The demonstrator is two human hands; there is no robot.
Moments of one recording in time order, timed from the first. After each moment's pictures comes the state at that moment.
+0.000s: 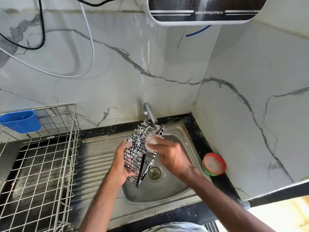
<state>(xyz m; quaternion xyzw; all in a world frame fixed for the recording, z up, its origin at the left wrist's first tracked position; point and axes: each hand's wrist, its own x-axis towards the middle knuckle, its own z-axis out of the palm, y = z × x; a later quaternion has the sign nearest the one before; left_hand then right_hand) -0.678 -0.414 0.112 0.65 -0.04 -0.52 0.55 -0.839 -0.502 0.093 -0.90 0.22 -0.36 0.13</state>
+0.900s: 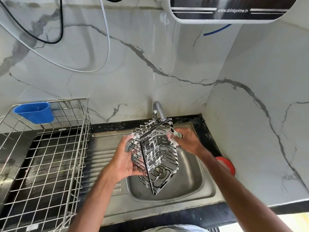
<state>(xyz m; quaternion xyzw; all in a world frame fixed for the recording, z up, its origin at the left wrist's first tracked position) -0.631 -0.405 0.095 0.53 -0.07 -0.70 0.47 -0.847 -0.577 0.087 -0.81 0.41 -0.20 0.37</state>
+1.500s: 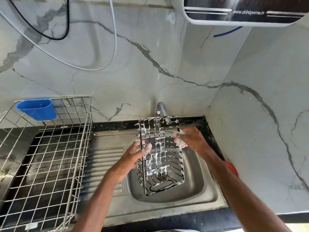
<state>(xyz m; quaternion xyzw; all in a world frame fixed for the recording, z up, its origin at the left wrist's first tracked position) -0.636 -0.405 0.103 0.64 -0.35 -0.56 0.41 -0.842 -0.592 0.090 -0.69 0.50 -0.18 0.49</state>
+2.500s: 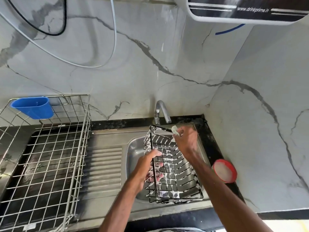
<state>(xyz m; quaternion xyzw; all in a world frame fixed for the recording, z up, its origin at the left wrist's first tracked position) -0.695 -0.409 0.097 0.62 -0.18 -0.60 0.47 -0.805 -0.566 0.080 -0.73 0.59 -0.25 0.26</state>
